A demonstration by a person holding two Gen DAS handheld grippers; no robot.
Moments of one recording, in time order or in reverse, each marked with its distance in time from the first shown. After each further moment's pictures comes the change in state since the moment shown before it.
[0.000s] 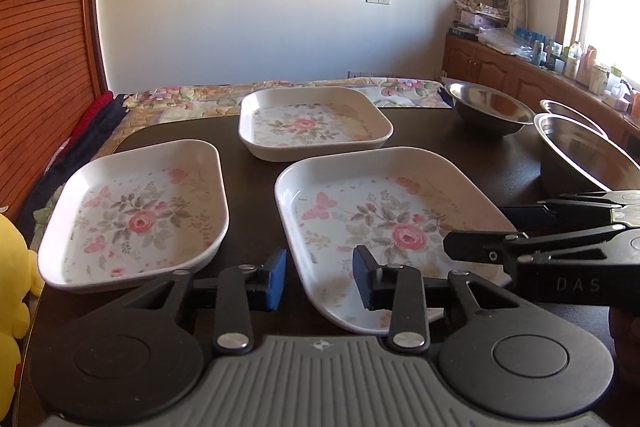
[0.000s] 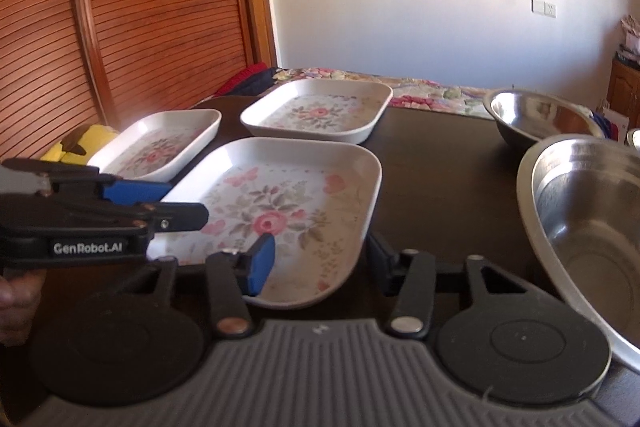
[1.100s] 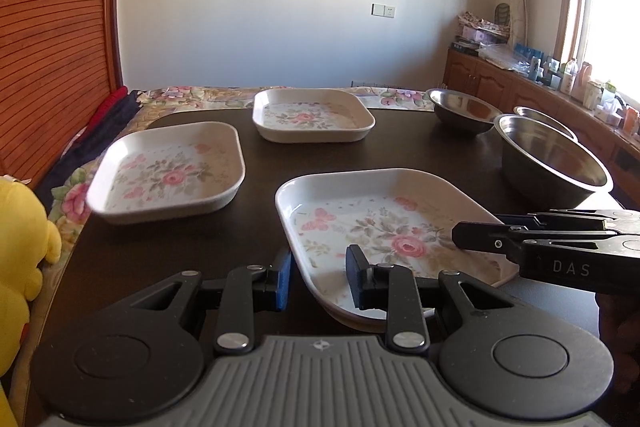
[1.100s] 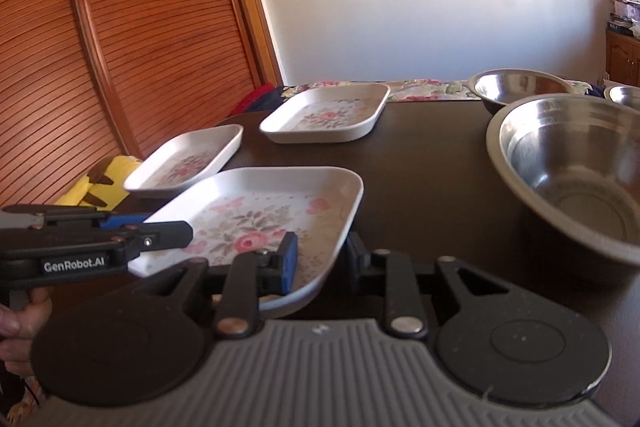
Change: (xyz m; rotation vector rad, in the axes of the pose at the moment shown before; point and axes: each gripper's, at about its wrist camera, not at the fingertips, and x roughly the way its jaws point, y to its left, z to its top) left arm -0.069 -0.009 -0.036 -0.045 -0.031 0.004; right arm -0.042 0.003 -0.025 0.111 -0.055 0.066
